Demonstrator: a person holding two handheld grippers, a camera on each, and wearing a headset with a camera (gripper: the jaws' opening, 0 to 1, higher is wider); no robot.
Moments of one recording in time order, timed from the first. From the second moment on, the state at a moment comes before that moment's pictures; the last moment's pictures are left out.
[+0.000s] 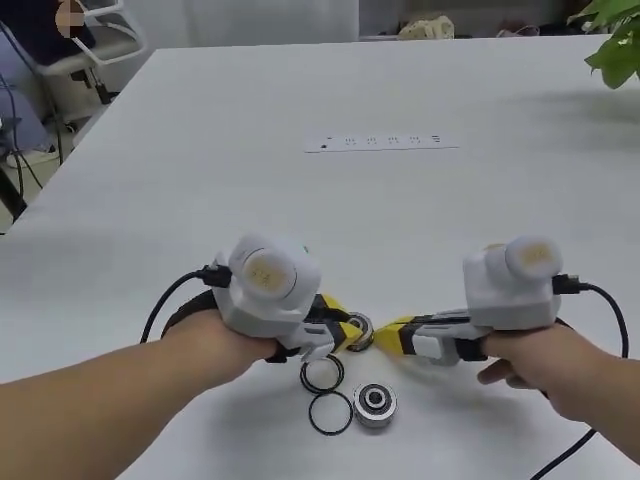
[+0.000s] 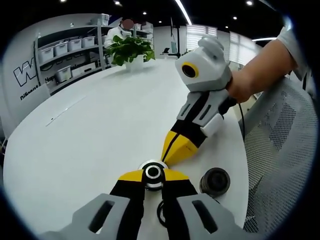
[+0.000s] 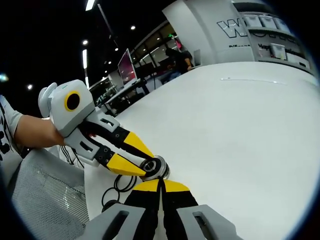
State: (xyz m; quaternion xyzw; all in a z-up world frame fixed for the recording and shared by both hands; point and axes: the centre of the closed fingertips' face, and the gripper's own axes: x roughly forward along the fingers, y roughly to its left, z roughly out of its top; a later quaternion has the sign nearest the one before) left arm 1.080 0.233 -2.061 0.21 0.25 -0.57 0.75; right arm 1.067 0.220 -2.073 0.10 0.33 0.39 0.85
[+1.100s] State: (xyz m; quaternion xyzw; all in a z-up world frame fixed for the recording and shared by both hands) left arm 1.080 0.232 -2.062 0.21 0.25 -0.56 0.76; right arm 1.074 0.226 -2.060 0.12 0.31 0.38 0.86
